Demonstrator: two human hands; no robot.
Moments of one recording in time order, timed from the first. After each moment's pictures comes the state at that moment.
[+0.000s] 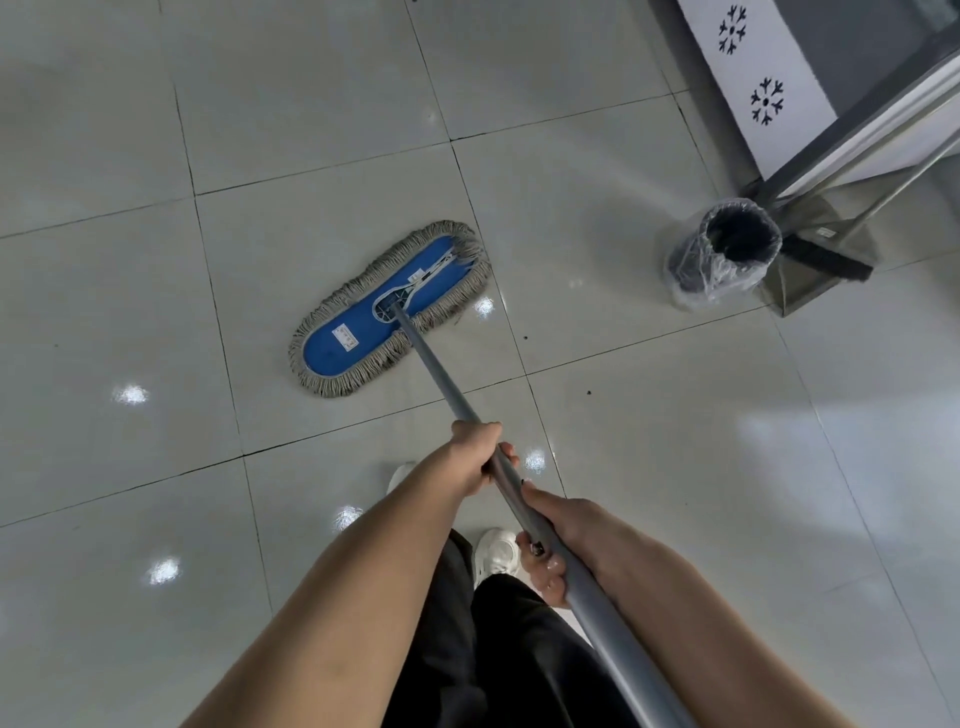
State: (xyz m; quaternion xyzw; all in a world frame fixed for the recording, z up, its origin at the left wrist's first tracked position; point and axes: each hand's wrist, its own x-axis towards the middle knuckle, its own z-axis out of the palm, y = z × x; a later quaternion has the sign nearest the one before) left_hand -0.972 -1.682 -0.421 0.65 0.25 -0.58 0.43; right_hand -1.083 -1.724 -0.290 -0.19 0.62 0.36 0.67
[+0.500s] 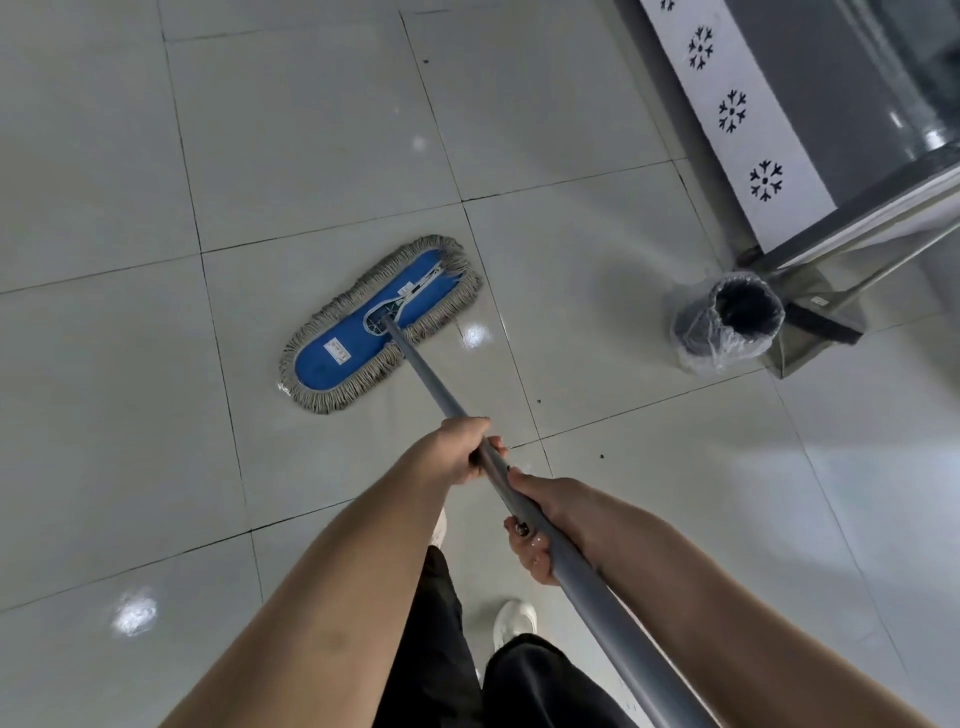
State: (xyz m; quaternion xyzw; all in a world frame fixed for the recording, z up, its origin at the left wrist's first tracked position) left_hand -0.785 -1.709 -0.405 0.61 0.25 -0.62 0.43; right_hand -0.894 -1.753 -0.271 -0.22 0.62 0.35 0.67
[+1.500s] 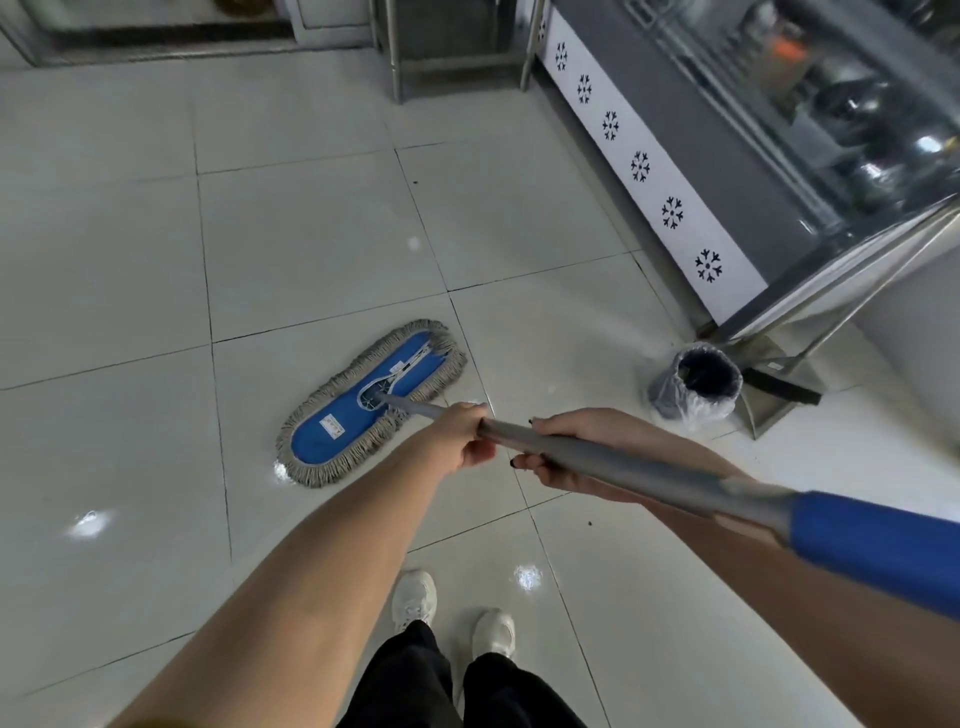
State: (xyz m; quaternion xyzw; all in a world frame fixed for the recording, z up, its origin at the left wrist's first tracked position) left_hand -0.757 -1.744 -0.302 0.63 0.09 -0.60 0.49; right_hand -0.878 -1.823 -0.176 -0.37 0.49 0.16 0.77
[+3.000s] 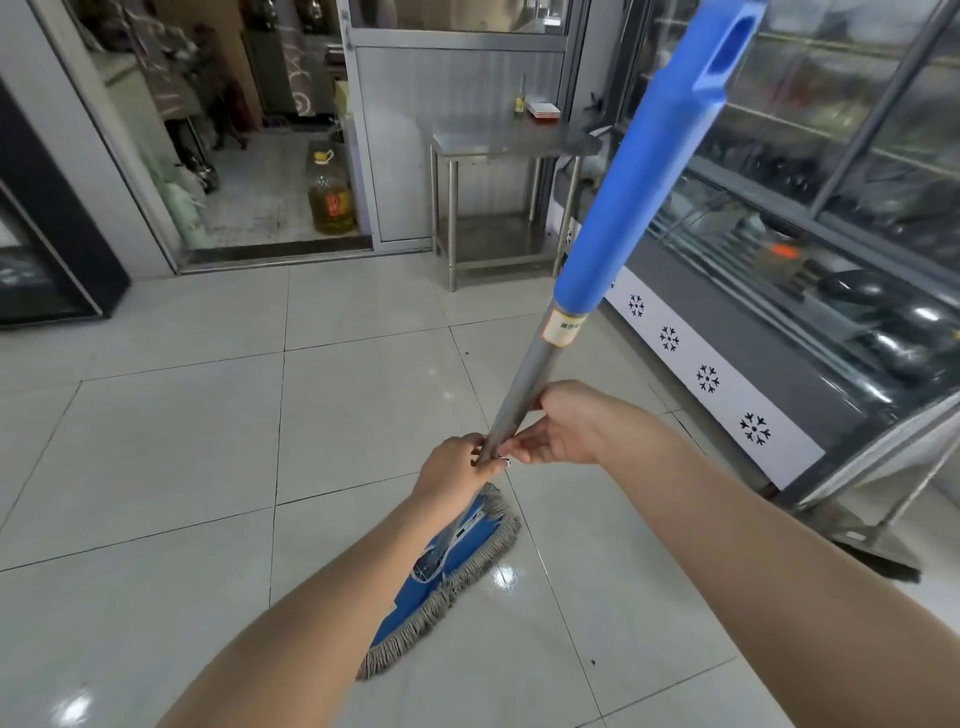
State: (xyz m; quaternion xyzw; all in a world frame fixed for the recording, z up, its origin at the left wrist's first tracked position) left_hand -0.590 -1.707 -0.181 0.85 -0.35 -0.20 0.33; right_hand -0.669 -1.818 -0.068 -0.58 0.41 0.06 0.70
